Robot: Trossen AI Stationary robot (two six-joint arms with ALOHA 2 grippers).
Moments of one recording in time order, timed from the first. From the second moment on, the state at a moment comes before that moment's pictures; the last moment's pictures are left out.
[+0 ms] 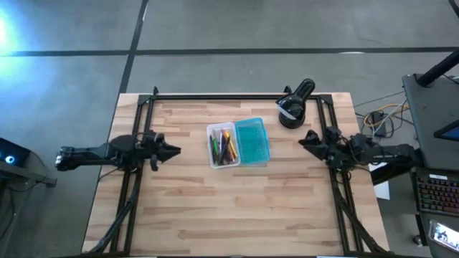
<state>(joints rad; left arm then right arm) 0.03 0.03 0.07 -0.13 -0.05 -0.61 0.04 0.02 0.01 0.39 0.05 0.75</state>
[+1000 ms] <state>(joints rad) 0.08 0.00 0.01 0.07 -0.04 -0.63 -0.13 0.00 0.01 0.40 0.05 0.75</state>
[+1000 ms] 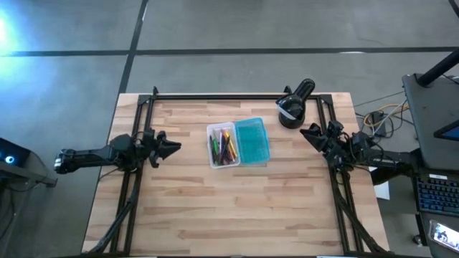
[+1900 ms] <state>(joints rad) 0.08 0.00 0.01 0.07 -0.04 -0.63 -0.13 0.00 0.01 0.39 0.05 0.71</state>
